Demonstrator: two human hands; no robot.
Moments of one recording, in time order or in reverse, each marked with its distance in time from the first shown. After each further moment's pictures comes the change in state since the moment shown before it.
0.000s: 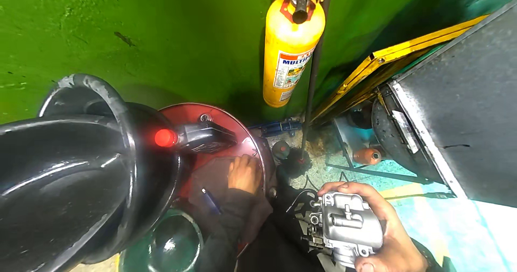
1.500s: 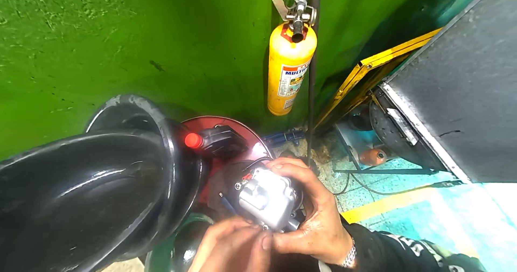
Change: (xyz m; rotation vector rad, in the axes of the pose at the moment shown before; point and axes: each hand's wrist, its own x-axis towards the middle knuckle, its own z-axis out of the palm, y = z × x) left_hand -0.171 0.053 -0.170 -0.903 0.682 0.202; right_hand 0.068 0.006 0.143 -0.284 0.225 -0.267
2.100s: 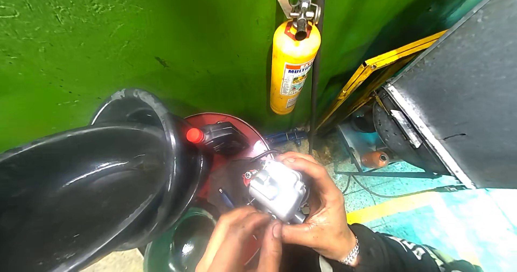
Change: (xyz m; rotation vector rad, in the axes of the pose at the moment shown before) left_hand -0.002 0.006 0.017 0.067 0.002 0.015; right_hand -0.004 0.001 -0.010 0.042 0.044 -0.020
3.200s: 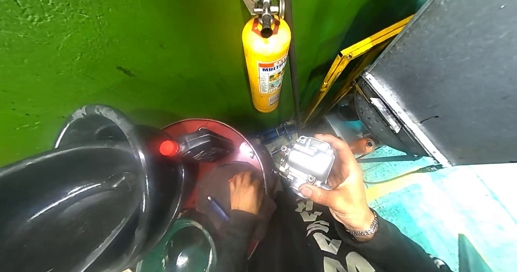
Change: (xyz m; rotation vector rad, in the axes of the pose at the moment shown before) left_hand -0.015 -0.204 0.081 0.904 -0.746 0.021; right_hand -0.004 0.010 -0.078 0.083 0.207 0.122
